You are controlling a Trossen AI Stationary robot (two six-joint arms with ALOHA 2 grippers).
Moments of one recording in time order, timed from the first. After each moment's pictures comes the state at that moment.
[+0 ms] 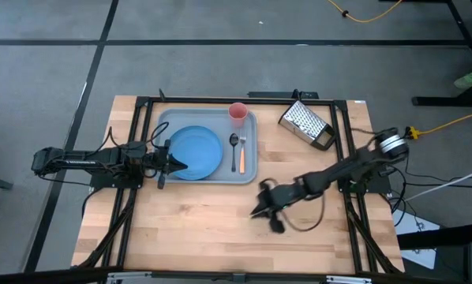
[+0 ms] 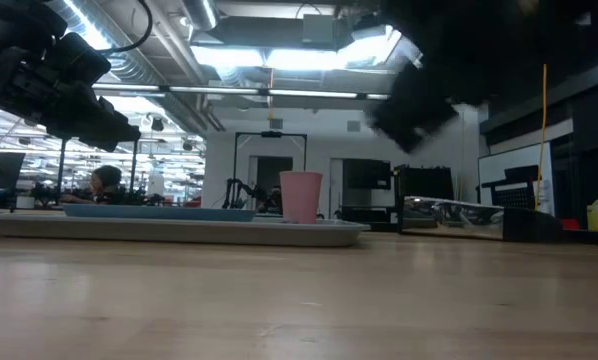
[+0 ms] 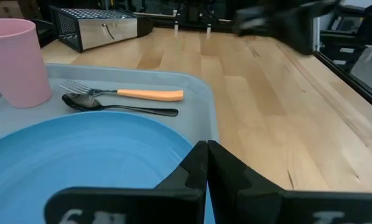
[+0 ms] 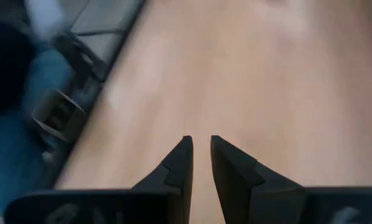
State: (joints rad) left arm 0.09 0.25 0.03 -0.03 0.09 -0.07; right arm 0.38 1.71 0.85 0.29 -0.07 0.30
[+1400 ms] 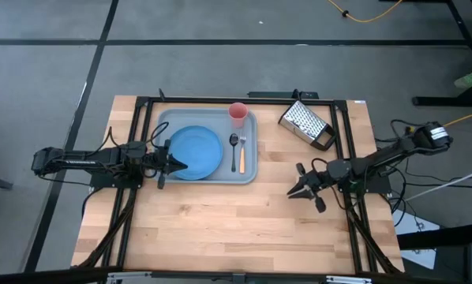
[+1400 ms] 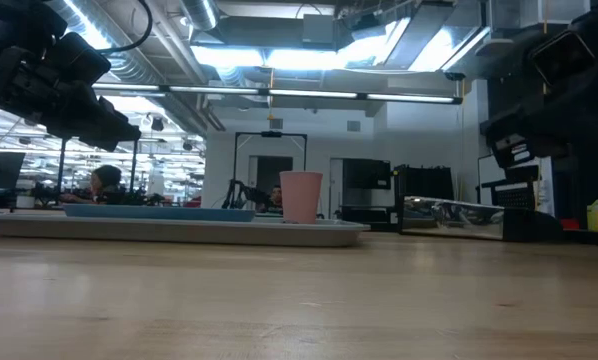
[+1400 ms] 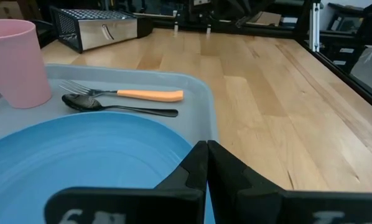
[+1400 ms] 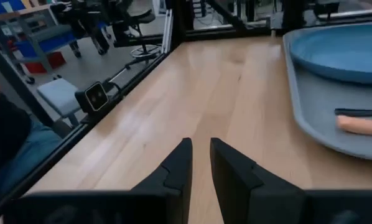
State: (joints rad) left arm 0.09 0.25 0.03 -0.02 0.09 -0.07; right arm 0.28 1.03 0.01 0.81 -0.12 0.16
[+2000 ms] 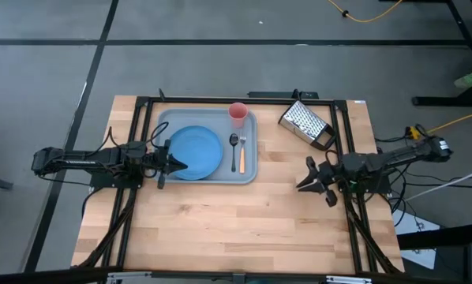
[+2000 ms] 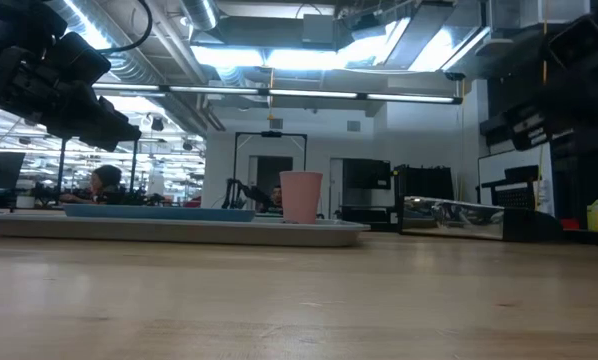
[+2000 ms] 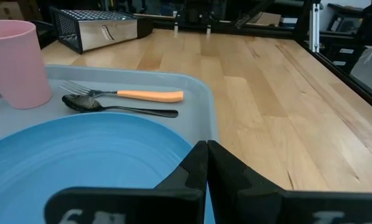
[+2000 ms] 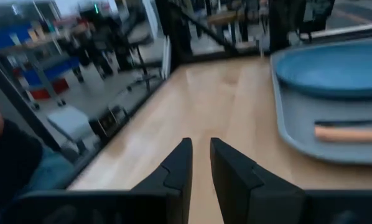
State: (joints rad) left arm 0.09 0.25 0.03 -0.02 0.09 -0.07; right arm 0.21 0.41 0.01 0.25 -0.15 0.21
